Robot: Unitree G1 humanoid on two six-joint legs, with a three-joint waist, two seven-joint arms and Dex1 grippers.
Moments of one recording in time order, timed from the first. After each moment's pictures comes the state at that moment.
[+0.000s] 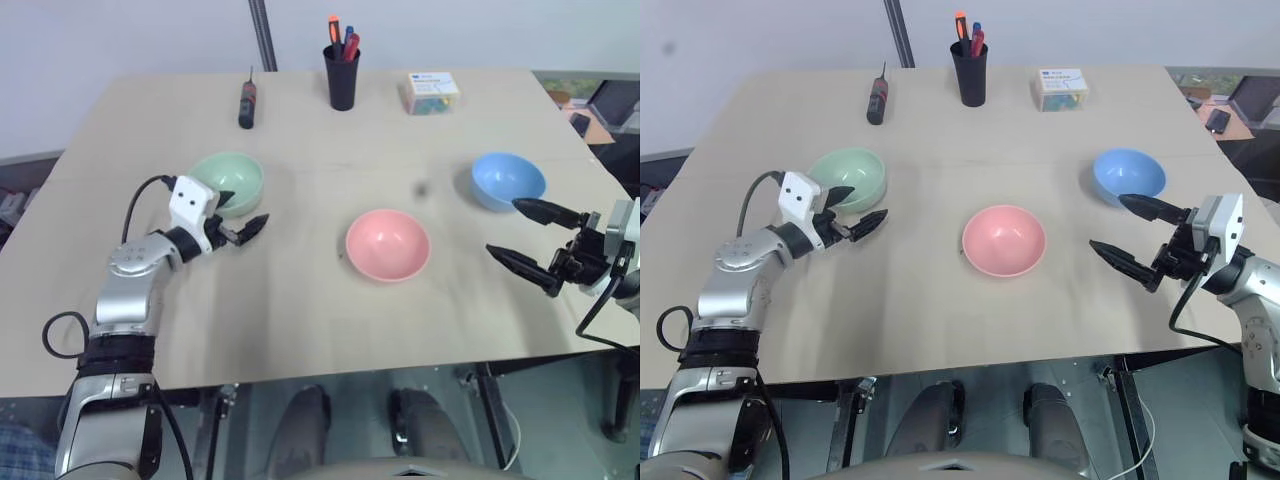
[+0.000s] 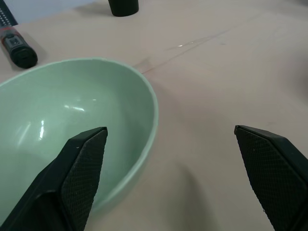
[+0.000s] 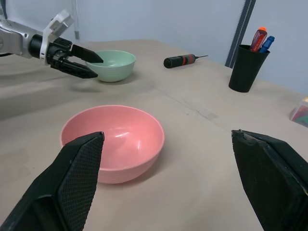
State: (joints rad) left arm -0.46 0.65 0.13 0.33 -0.25 0.15 -0.76; right arm -0.10 -0.65 -0.39 -0.26 0.56 0.26 1.09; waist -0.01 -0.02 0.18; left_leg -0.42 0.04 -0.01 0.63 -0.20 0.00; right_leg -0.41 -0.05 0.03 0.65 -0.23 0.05
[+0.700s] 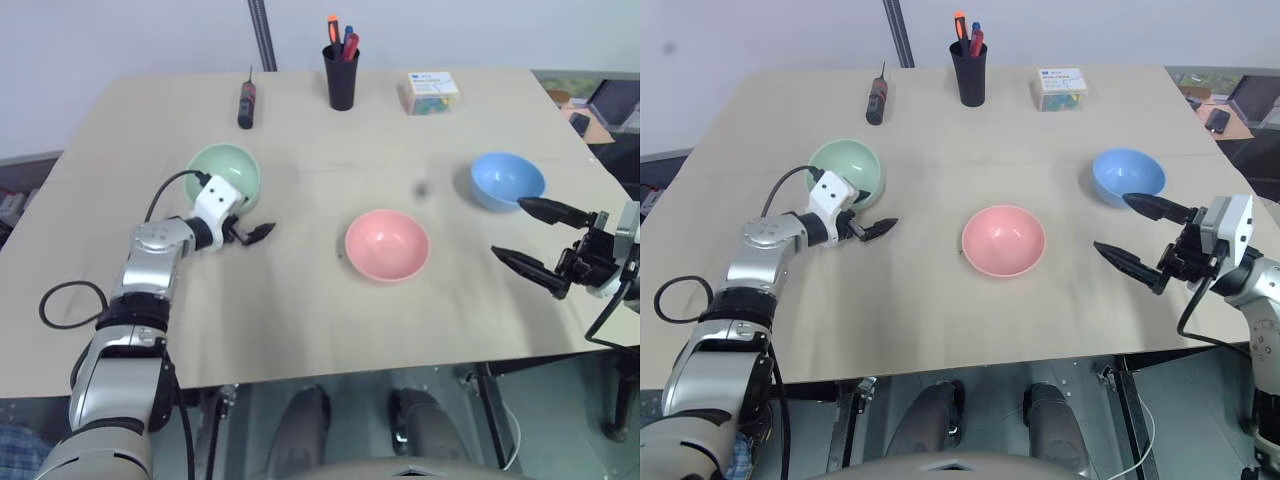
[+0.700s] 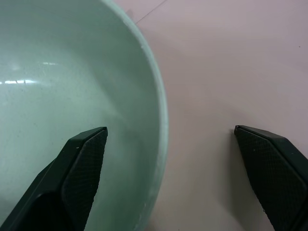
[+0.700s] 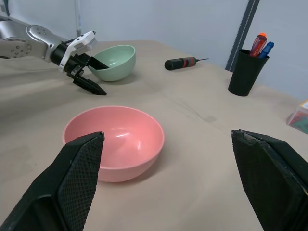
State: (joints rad) left arm -0.68 0.66 0.00 0.72 -0.06 -0.02 -0.86; right arm -0.09 -0.70 -0.39 -0.26 0.61 0.23 1.10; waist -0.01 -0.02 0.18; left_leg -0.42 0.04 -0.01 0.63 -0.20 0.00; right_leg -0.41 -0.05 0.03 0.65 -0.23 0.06
